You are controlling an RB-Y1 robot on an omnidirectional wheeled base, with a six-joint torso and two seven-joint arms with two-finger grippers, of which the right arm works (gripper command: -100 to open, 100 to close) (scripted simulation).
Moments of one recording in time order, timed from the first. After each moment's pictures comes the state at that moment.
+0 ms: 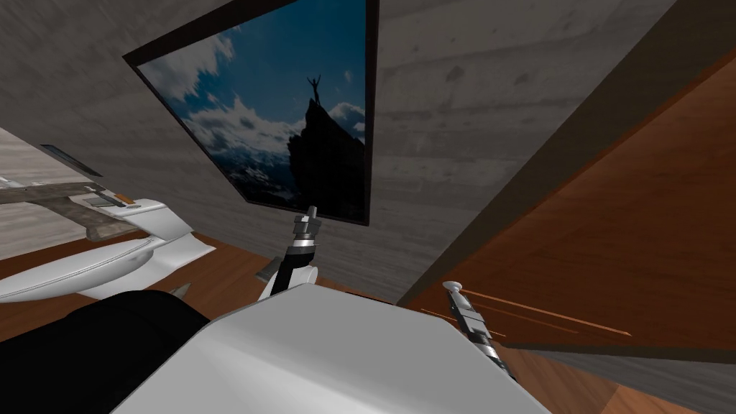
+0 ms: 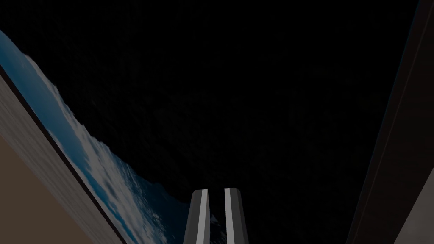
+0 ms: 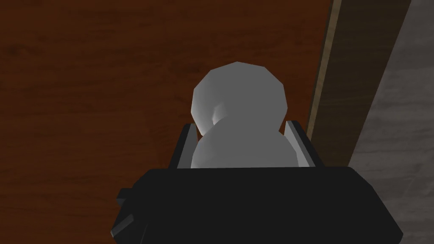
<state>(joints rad) 0.21 -0.40 -0.22 -0.58 0.17 -1.20 1.05</state>
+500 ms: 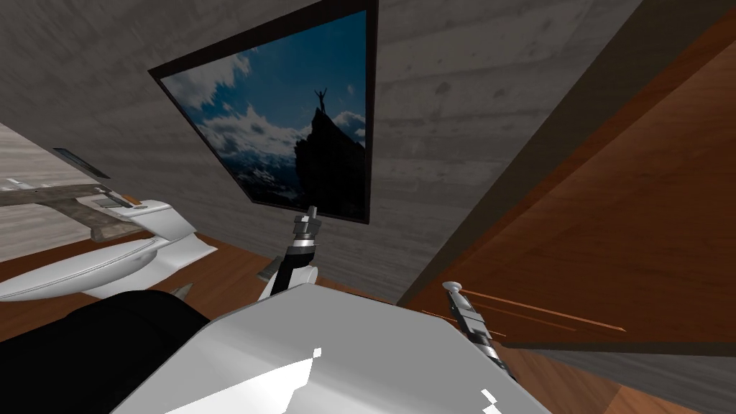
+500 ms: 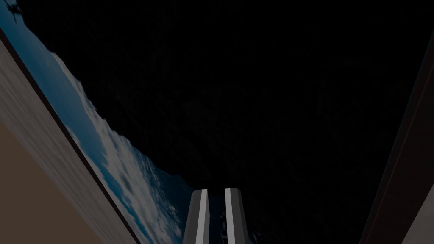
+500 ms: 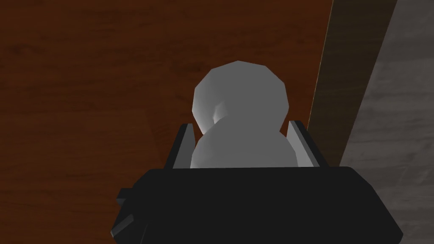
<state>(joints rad) 0.21 -0.40 -0.21 -0.58 0.17 -1.19 1.05</state>
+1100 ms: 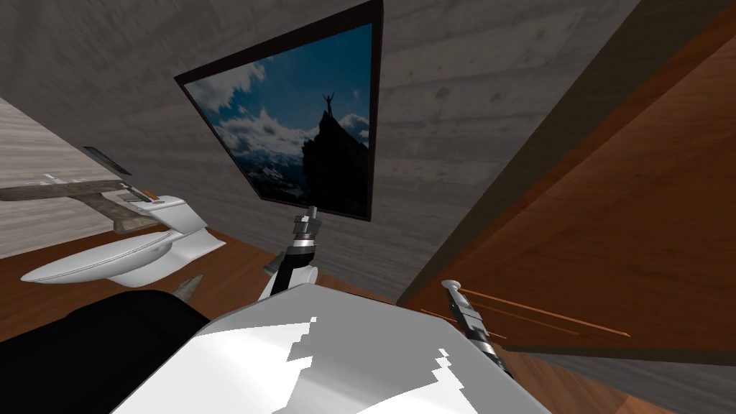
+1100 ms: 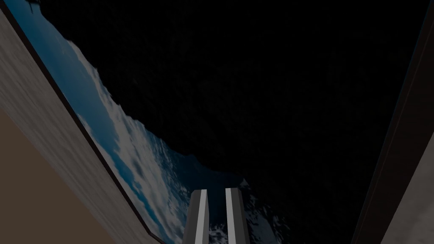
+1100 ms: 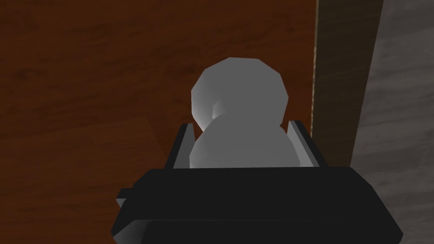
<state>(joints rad) 0.20 -0.39 -0.20 -0.58 0.14 -1.18 0.94</state>
